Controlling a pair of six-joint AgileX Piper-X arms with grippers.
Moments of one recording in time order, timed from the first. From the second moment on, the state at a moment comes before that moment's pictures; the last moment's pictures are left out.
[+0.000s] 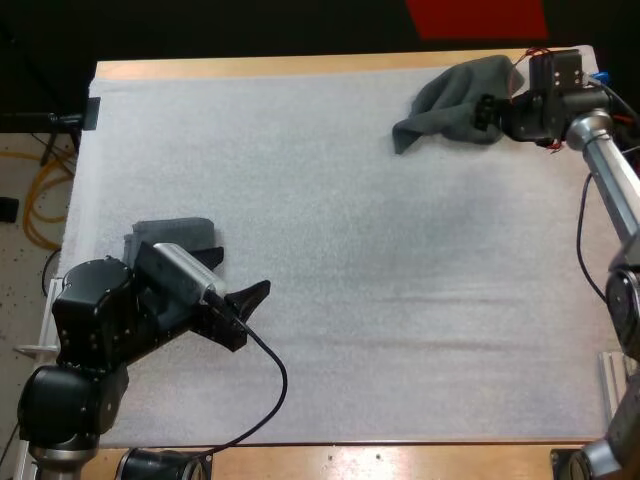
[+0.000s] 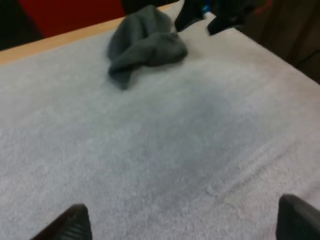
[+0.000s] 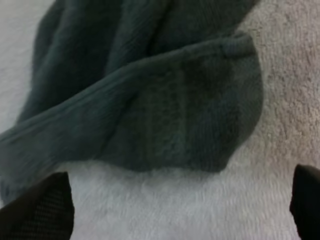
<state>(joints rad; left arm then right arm) -0.14 0.66 -0.84 0.86 0.57 -1.65 0.10 2.06 -1.66 0.70 -0.14 -1.53</state>
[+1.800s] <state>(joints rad) -0.14 0.66 -0.84 0.91 0.69 -1.68 0.27 1.37 -1.71 1.13 -0.16 -1.86</state>
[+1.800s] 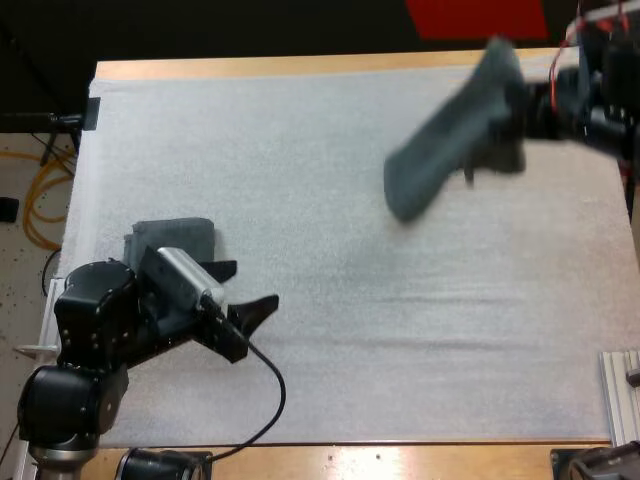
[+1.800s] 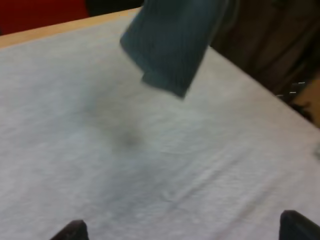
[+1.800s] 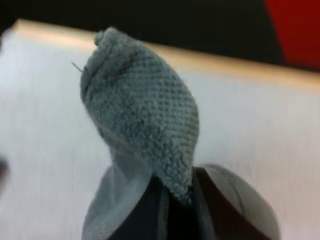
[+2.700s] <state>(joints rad) -0.14 0.52 -0.85 0.99 0.73 -1.69 0.91 1.27 -1.13 0.96 -0.22 -1.56</state>
